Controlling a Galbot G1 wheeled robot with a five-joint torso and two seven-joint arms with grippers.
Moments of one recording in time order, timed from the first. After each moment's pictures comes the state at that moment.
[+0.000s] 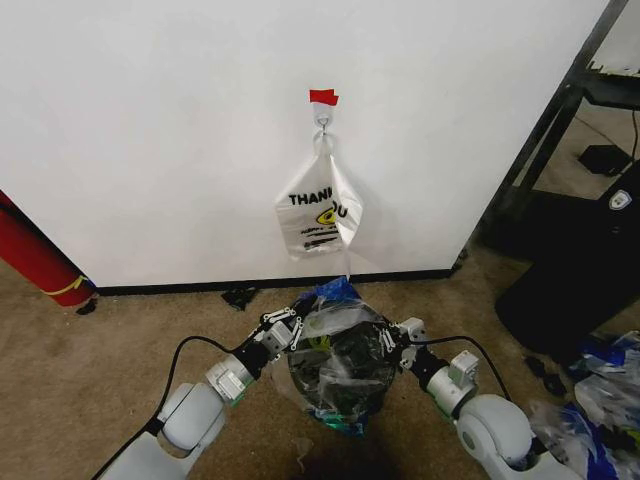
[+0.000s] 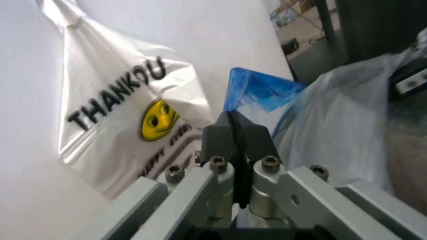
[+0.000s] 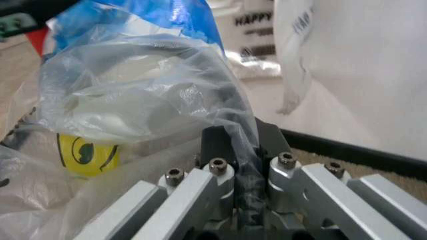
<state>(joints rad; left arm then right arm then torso) 1.24 -1.03 -0.18 -1.90 0.11 -0.33 0.15 -1.38 1.08 0.32 1.97 0.42 -0.11 -0.24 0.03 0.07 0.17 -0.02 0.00</state>
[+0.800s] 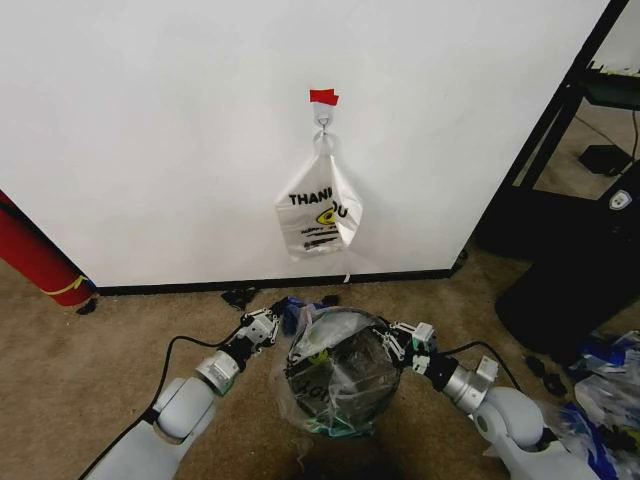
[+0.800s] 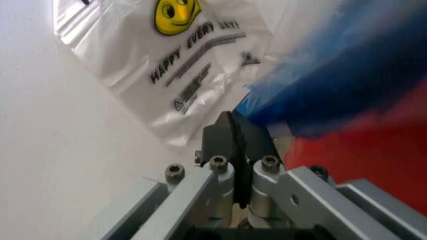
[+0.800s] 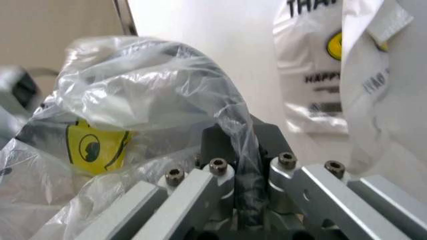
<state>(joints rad) 1.16 -1.02 -0.18 -1.70 0.05 -0.23 0.11 -1.32 1.07 0.40 1.77 0.61 0.16 -0.73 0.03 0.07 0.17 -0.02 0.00</state>
